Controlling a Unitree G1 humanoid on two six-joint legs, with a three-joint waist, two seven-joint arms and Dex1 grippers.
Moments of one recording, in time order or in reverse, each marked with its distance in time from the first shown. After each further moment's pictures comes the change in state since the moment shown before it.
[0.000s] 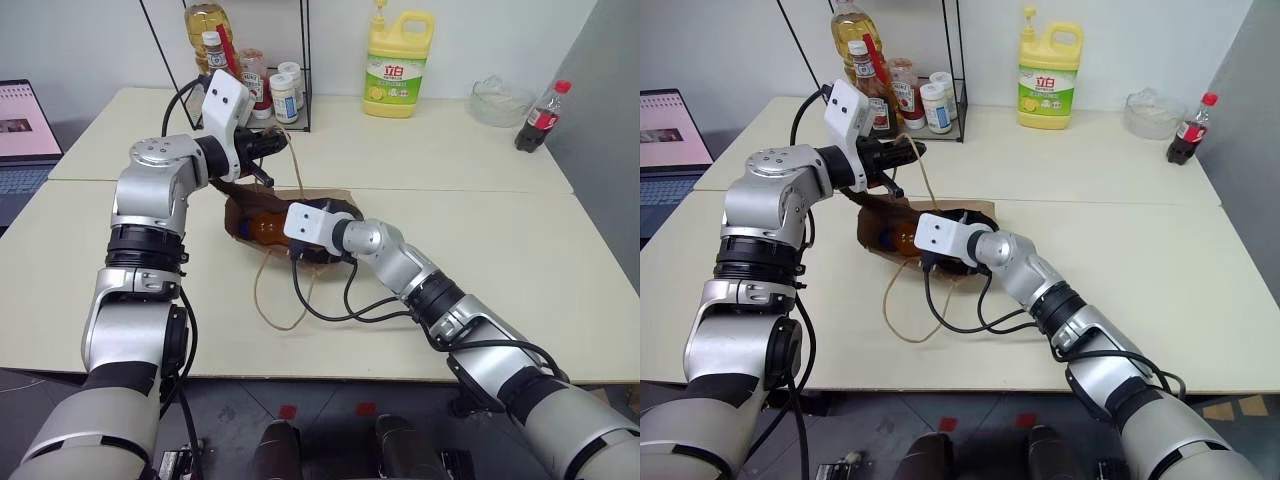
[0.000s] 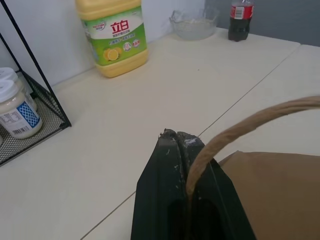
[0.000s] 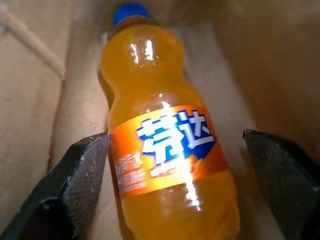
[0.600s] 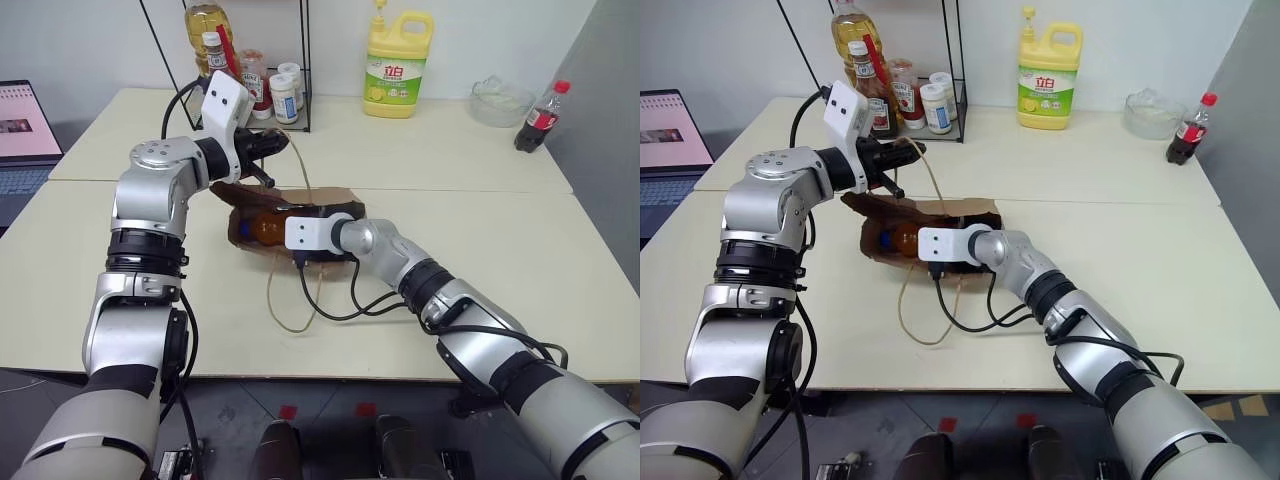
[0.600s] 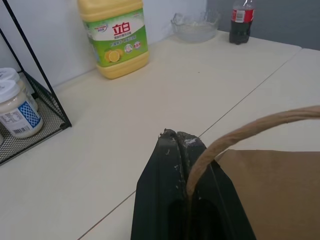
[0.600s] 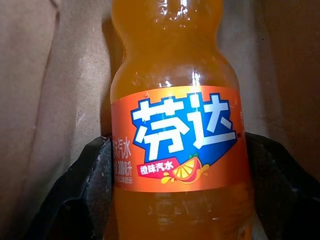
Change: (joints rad) left arm 0.021 -0.002 0.006 -0.041 -0.012 0.021 0.021; right arm -0.114 0.041 0.026 0.302 -0.153 -0.187 -0.058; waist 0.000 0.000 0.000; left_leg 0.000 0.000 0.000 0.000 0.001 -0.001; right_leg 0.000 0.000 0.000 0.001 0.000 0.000
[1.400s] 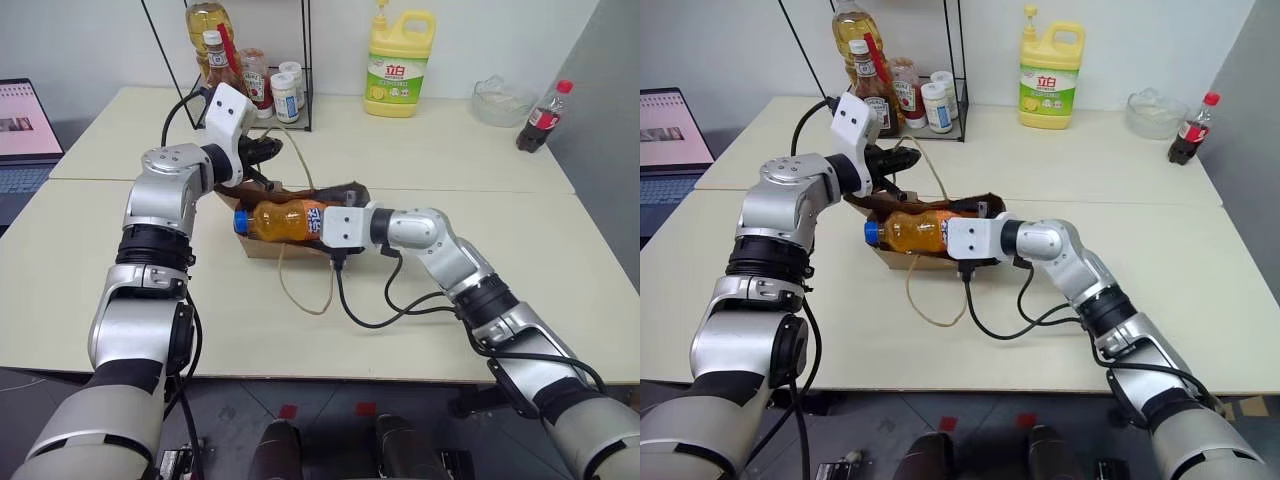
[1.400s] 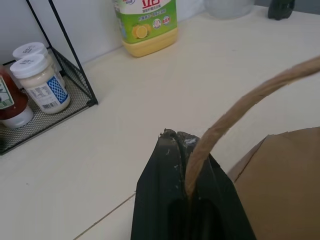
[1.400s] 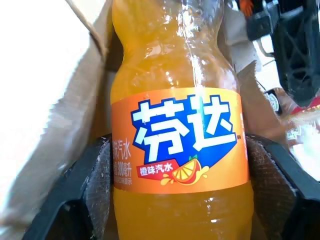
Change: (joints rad) left arm -0.055 -0.023 -0.020 0.196 0.088 -0.120 0.077; right arm 0.271 -0.280 -0.167 -0.627 0.214 -0.138 0.331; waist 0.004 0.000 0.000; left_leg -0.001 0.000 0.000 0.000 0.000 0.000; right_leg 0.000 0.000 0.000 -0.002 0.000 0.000
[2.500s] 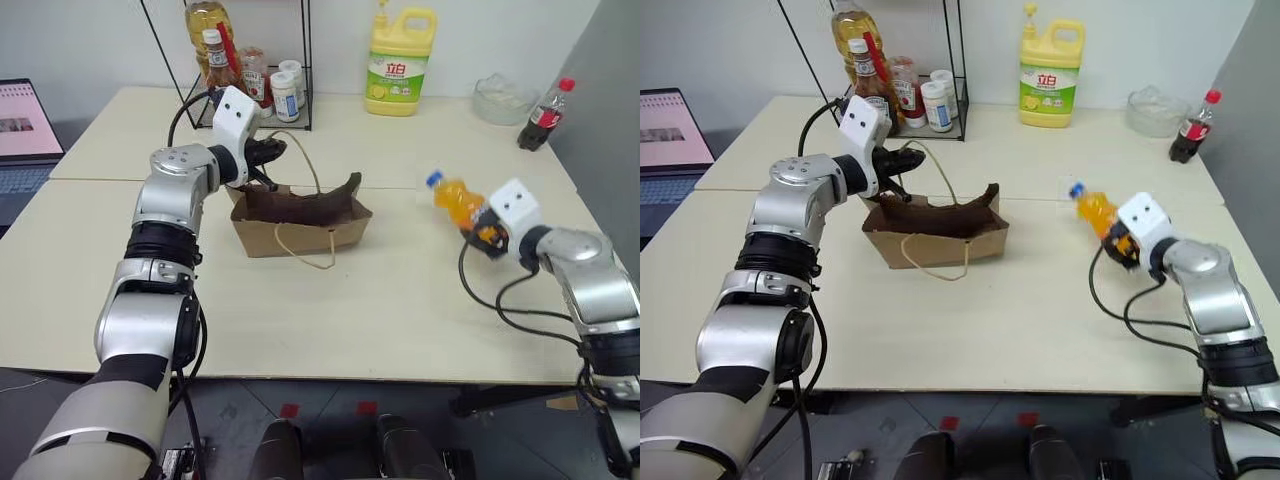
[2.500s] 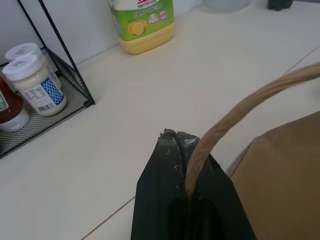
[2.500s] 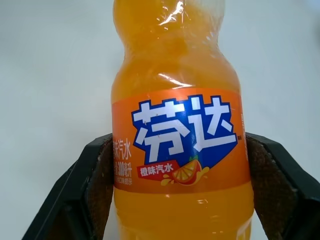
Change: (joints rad) left arm -0.005 -0.029 -0.008 0.065 0.040 -0.069 -0.011; right arm 0.397 -0.432 -0.371 -0.337 0.238 0.857 -0.127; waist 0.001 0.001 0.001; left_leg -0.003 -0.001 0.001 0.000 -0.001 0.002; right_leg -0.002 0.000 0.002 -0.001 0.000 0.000
